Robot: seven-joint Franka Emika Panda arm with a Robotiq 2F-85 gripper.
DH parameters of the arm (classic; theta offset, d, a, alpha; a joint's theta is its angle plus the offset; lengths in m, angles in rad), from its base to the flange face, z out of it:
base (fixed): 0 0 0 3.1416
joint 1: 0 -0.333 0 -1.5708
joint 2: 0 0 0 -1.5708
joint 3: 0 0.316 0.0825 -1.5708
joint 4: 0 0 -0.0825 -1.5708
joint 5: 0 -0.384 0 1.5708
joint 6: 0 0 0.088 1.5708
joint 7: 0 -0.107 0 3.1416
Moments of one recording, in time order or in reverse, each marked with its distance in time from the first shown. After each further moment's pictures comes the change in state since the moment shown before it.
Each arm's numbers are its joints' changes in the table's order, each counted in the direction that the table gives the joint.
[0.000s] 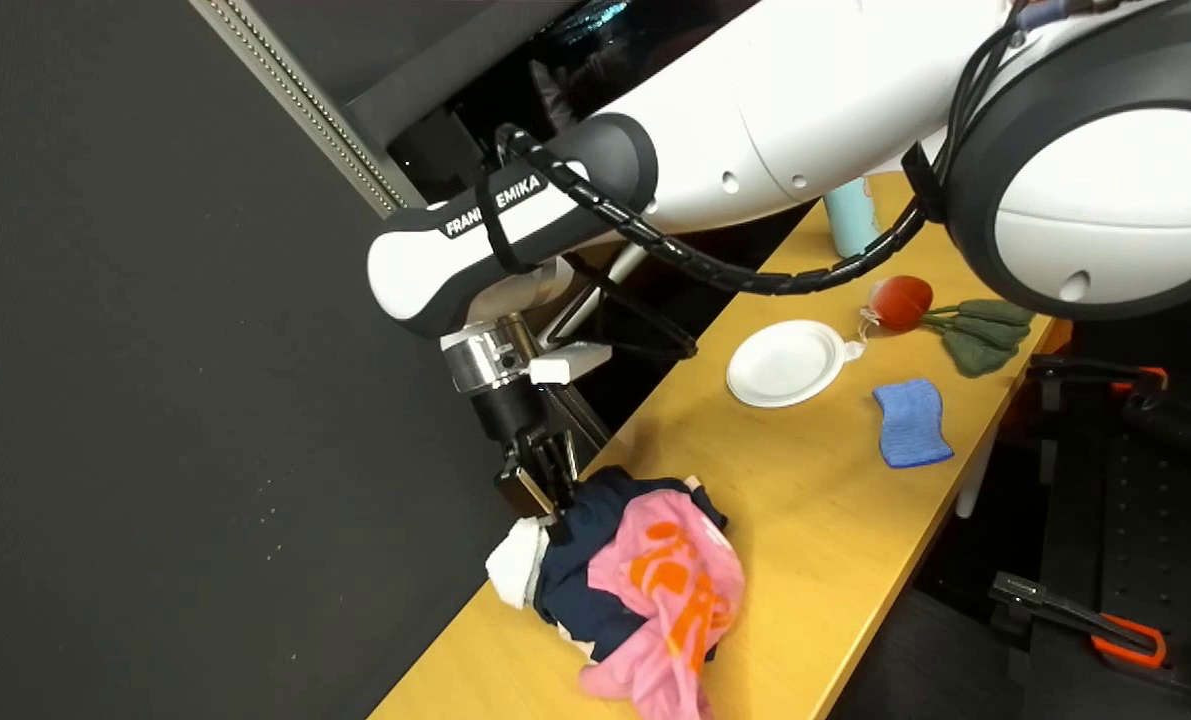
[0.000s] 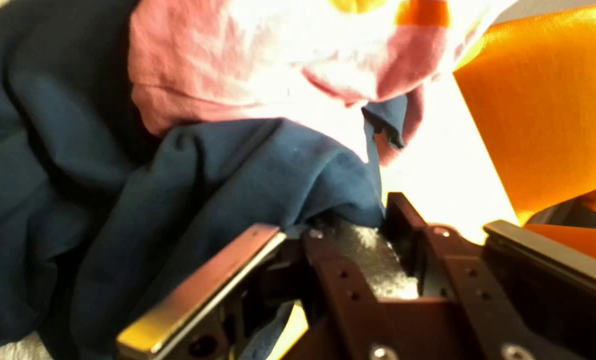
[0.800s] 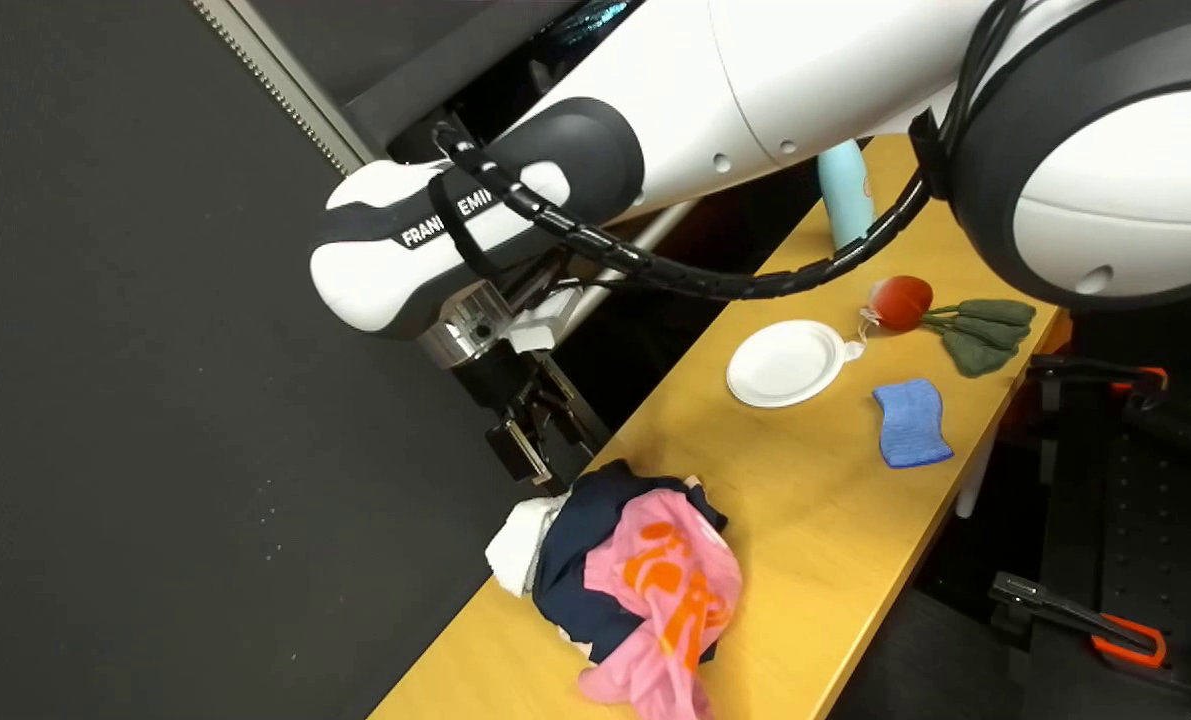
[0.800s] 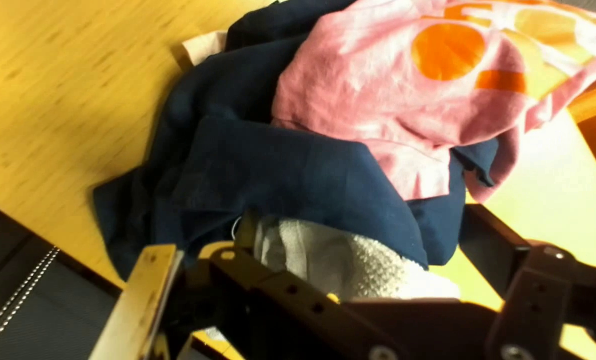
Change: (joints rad) arm -0.065 0.083 -0.135 -0.004 0.189 0.026 -0.007
